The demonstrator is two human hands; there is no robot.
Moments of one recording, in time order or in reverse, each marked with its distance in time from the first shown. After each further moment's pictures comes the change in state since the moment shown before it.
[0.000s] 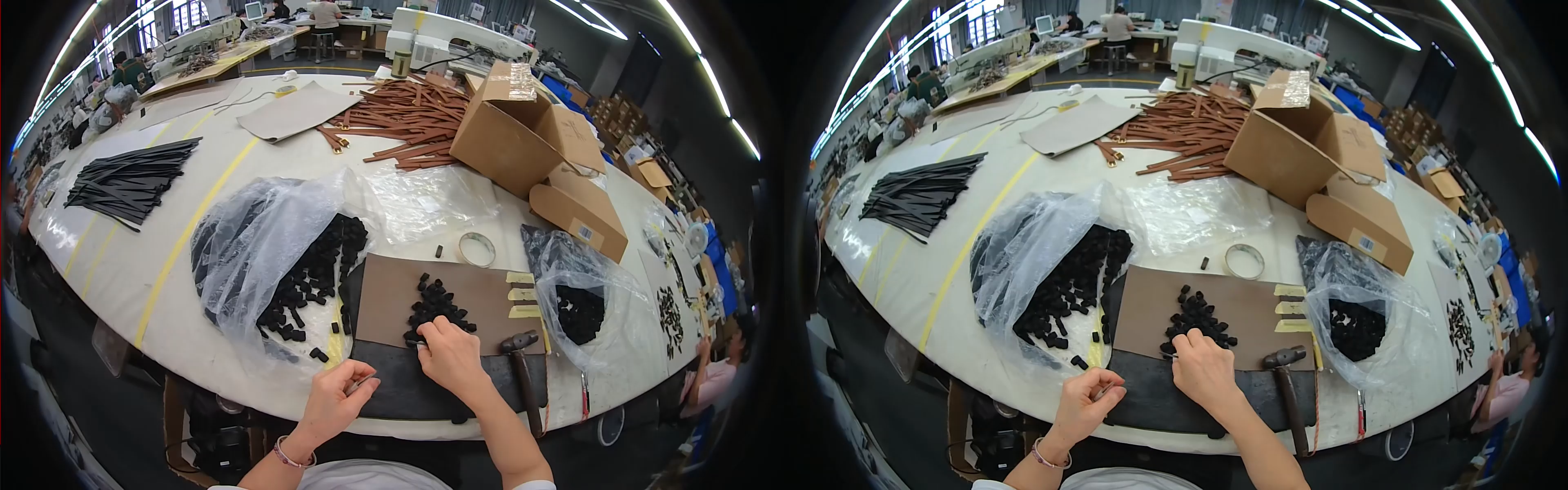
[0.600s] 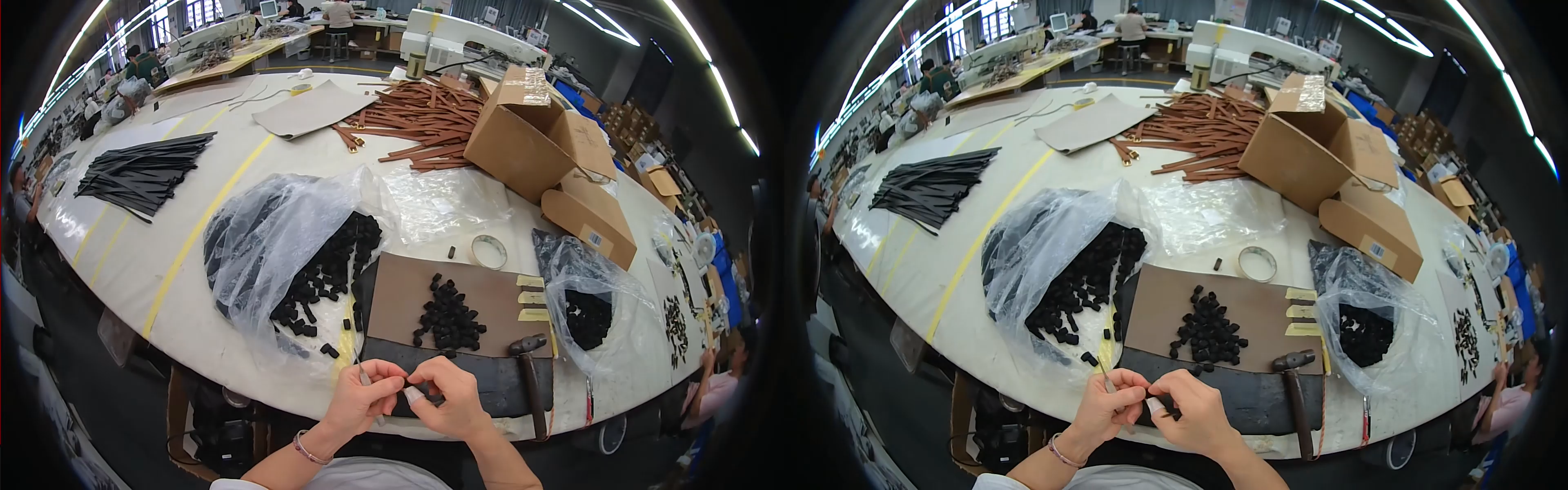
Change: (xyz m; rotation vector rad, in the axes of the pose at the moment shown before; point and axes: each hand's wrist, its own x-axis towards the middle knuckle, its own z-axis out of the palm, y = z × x) left_hand -0.001 -0.004 0.013 -0.955 -0.149 -0.428; right_hand -0.028 -0.049 -0.035 0.679 0.033 -0.017
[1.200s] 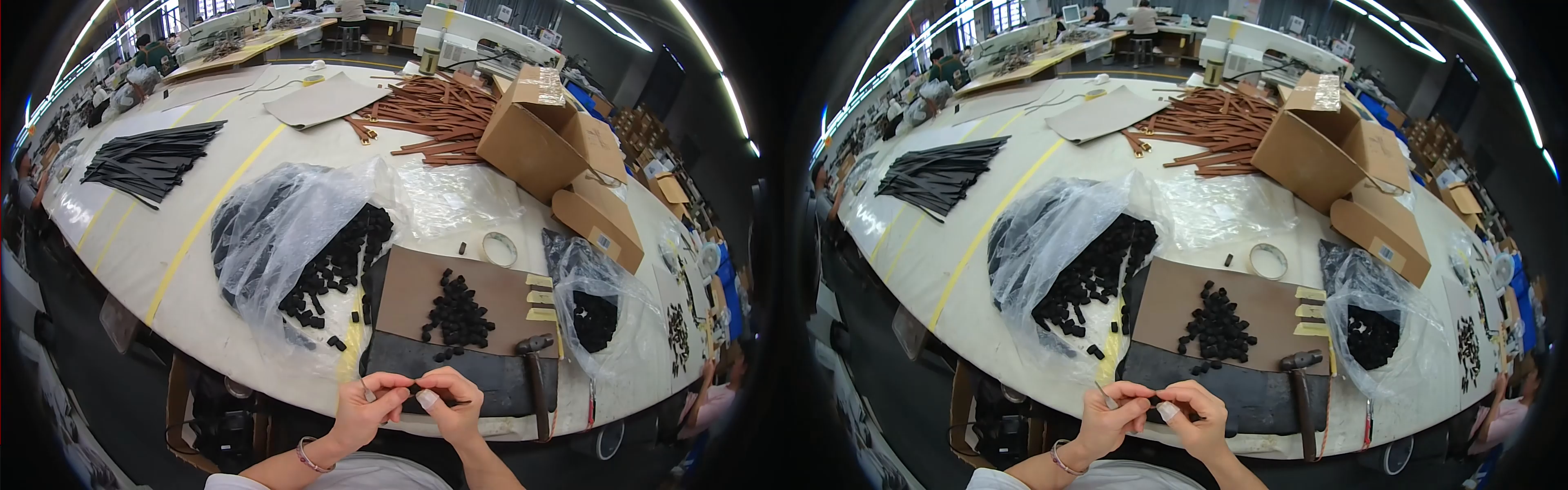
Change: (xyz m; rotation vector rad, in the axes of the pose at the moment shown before) left_hand -0.022 -0.019 0.002 0.115 0.102 0.166; right_hand -0.030 0.018 0.027 0.616 0.197 0.163
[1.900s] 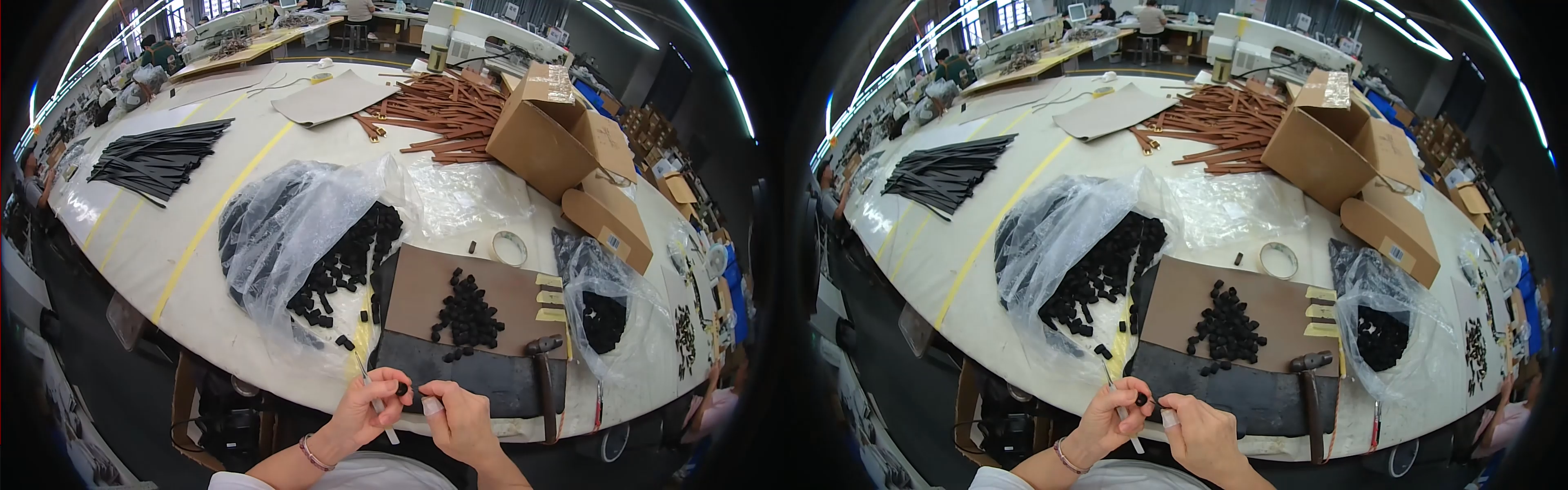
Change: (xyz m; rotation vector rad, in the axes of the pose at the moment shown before) left_hand 0.008 0.004 -0.019 -0.503 -0.132 -0.321; right_hand 0.004 -0.042 0.009 -0.729 -0.192 -0.141
